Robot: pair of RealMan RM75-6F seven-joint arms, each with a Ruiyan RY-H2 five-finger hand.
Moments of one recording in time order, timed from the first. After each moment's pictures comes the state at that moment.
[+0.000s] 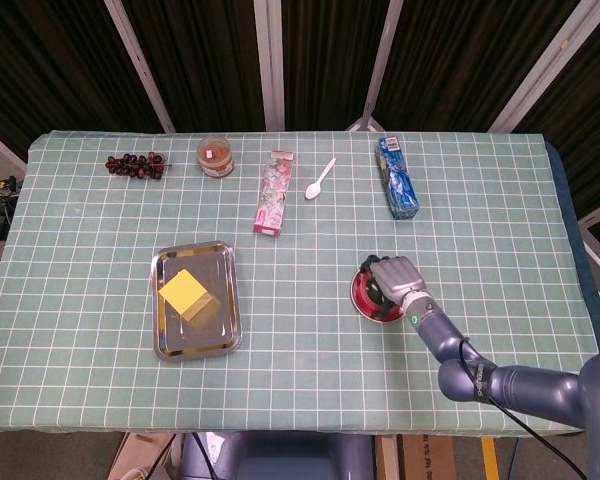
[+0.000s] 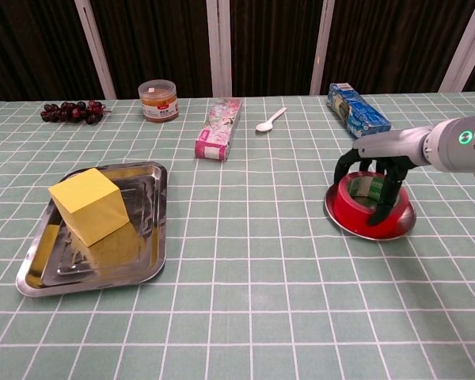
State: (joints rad) left arm 0.01 -1.17 -0.16 -1.61 1.45 1.73 0.16; right arm 1.02 -1.40 0.02 -1.50 -0.59 0.73 -0.44
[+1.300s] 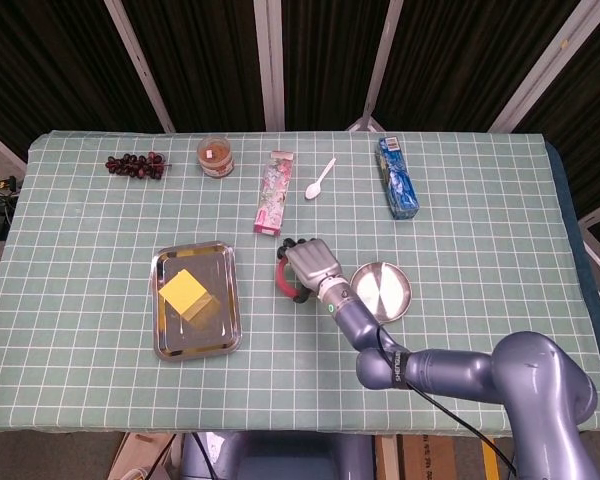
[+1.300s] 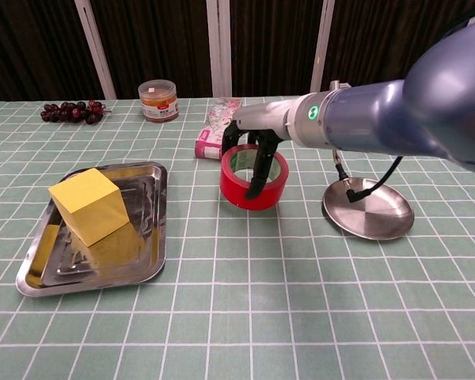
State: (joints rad) left arm 0.02 -1.16 -0.17 -1.60 1.43 1.72 0.13; right arm 1.27 -1.65 0.19 -1.38 -0.42 0.77 -0.57
